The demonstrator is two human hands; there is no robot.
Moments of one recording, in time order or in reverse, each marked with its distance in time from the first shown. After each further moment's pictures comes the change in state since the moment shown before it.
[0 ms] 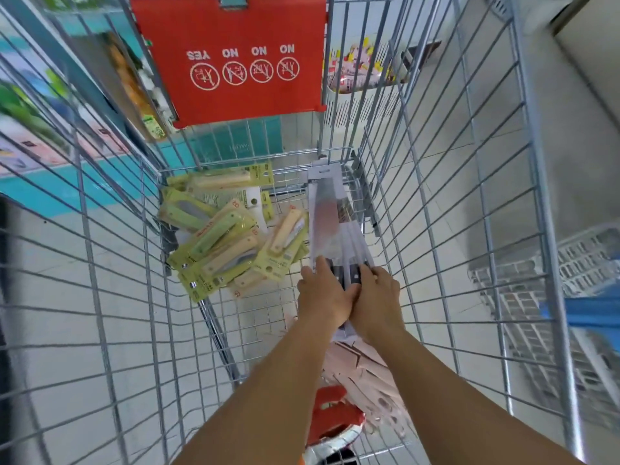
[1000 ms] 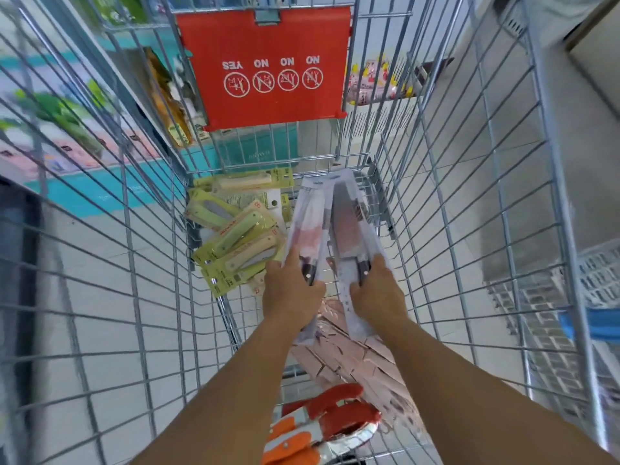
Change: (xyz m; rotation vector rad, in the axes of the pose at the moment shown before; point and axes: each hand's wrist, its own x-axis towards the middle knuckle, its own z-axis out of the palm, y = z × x) left_hand -0.019 -0.046 -0.061 -0.044 0.171 0.005; right_hand 0.013 -0.022 0.011 0.120 0.099 0.047
